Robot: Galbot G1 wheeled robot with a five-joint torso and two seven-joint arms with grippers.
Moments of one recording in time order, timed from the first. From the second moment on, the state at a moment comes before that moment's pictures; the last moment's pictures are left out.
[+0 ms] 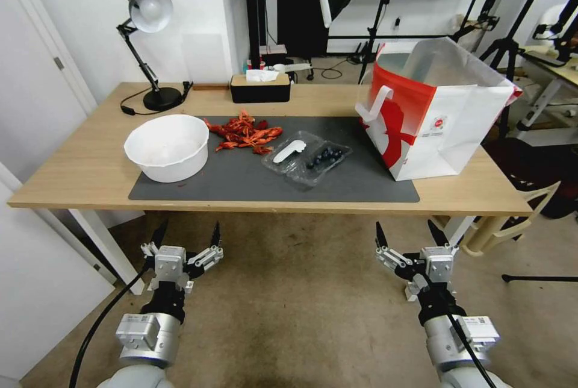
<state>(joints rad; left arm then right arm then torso) 1.80 -1.50 -0.55 -2.30 0.00 0.00 0.00 -1.80 1.50 0.55 2.30 0.00 0.00 0.00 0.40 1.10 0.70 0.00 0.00</state>
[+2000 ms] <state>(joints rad) 1.80 -1.40 -0.39 -2.38 -0.23 0.02 -0.21 -1.62 1.25 0.44 2.33 0.19 -0.13 -0.05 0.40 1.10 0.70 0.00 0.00</state>
